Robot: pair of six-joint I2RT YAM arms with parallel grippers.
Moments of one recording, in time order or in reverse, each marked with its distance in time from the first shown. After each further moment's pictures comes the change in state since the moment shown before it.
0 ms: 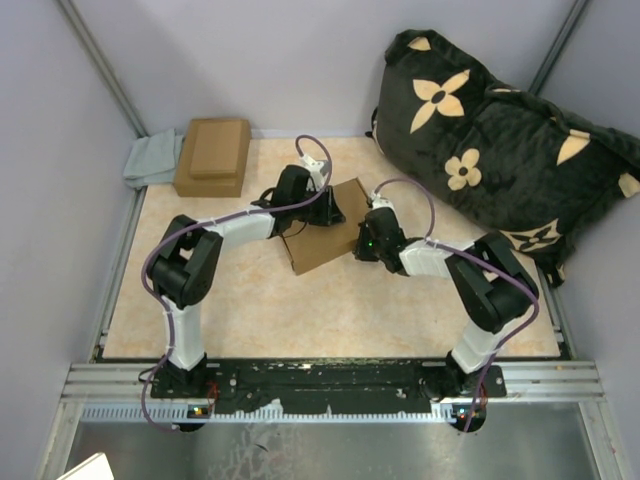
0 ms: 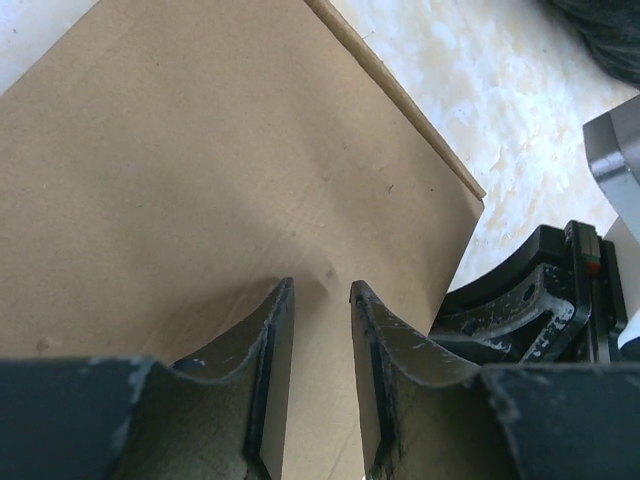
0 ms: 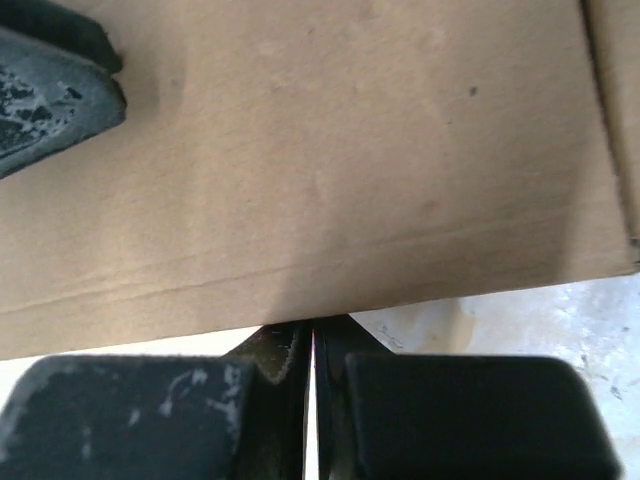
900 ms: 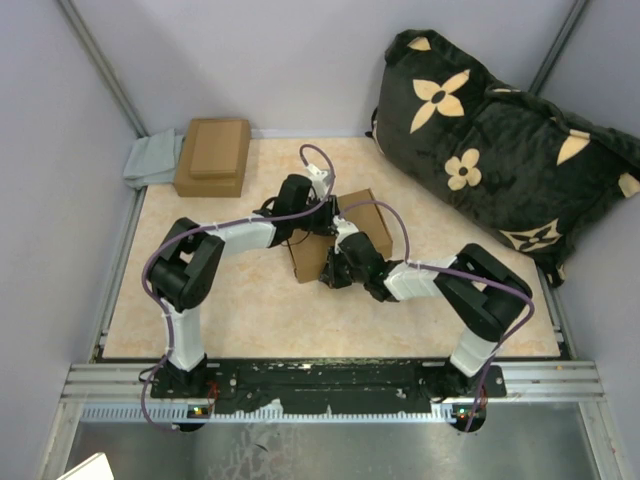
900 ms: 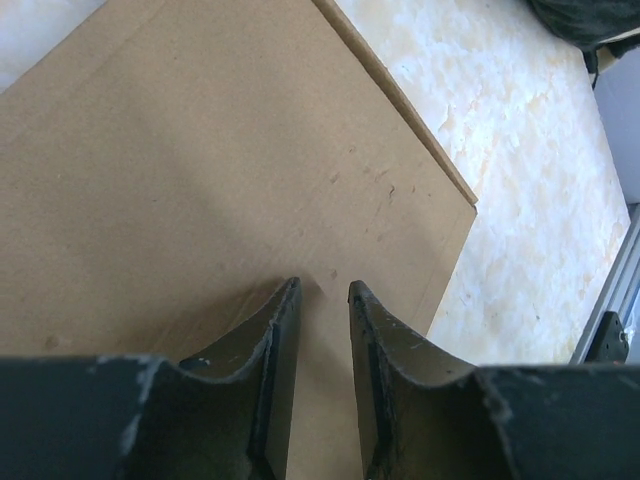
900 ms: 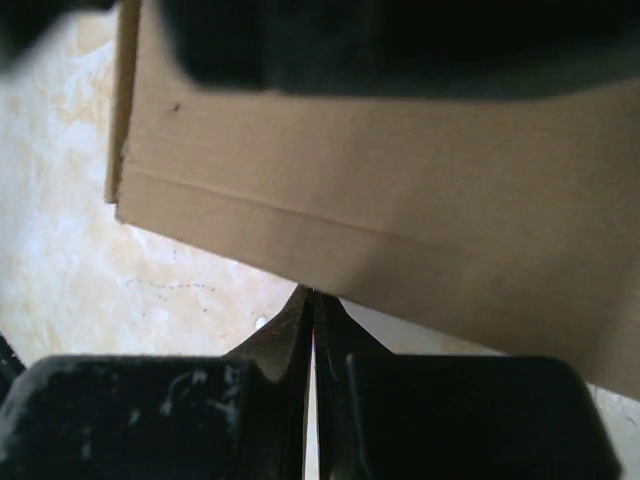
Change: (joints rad) left arm -0.028 -0.016 -0.079 0.092 0.083 -0.031; right arm 0.245 -0.036 -0.116 0.204 -0.161 0.004
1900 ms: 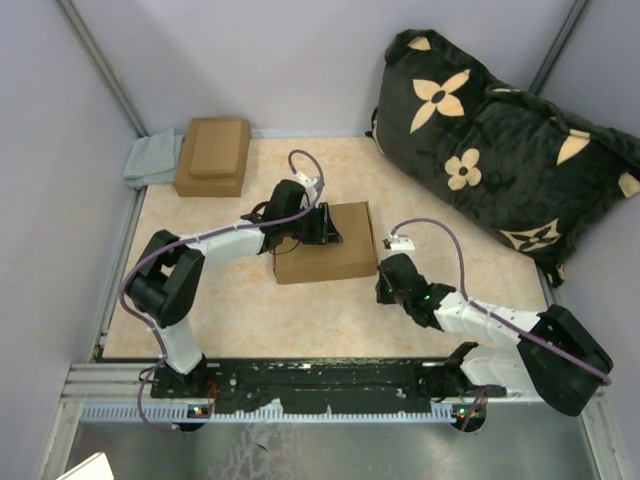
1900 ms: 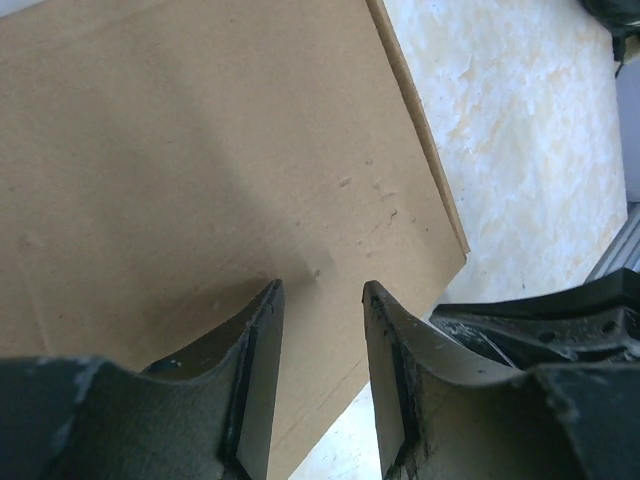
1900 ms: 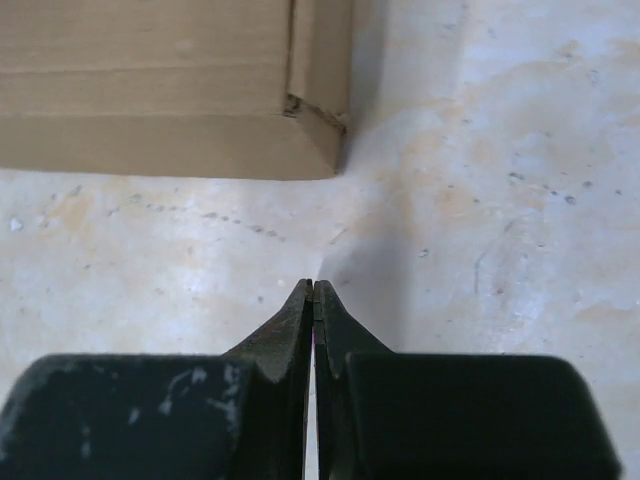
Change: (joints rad) left arm -0.008 -0.172 -0.107 -0.166 -0.084 -0.061; right arm -0.042 -0.509 -0.258 -0.399 0.376 0.005
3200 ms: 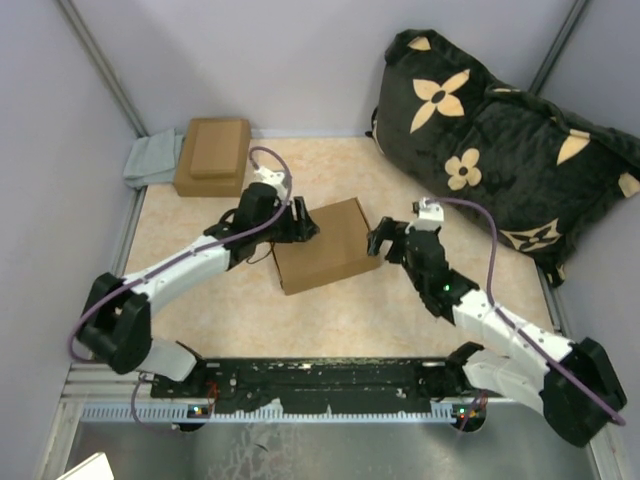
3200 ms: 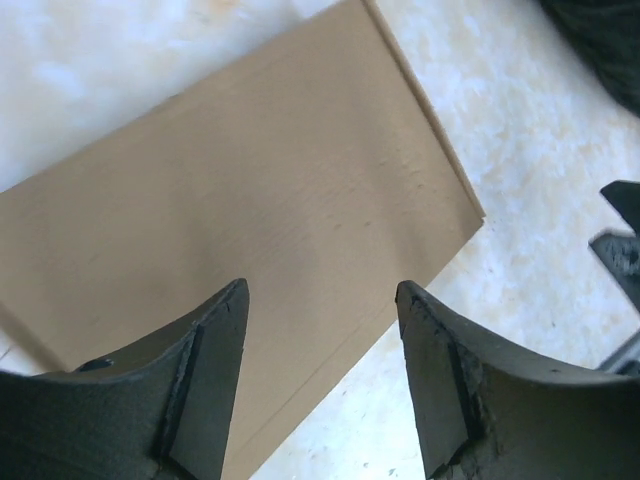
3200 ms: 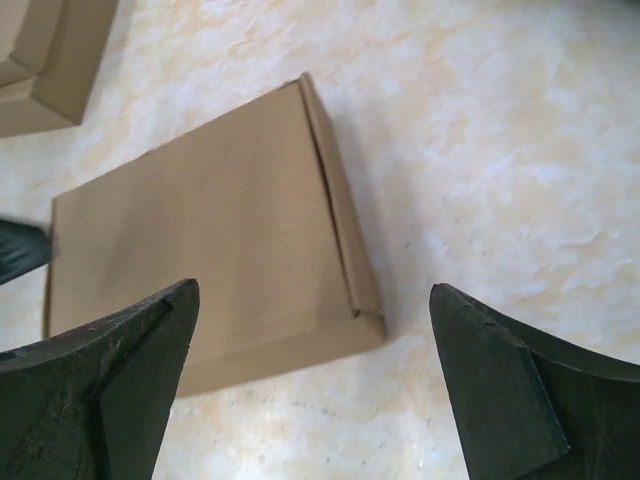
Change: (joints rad) left arm 0.021 -0.263 -0.099 -0.098 -0.193 0.016; right arm -0.116 -0.192 0.061 0.179 0.111 -0.019
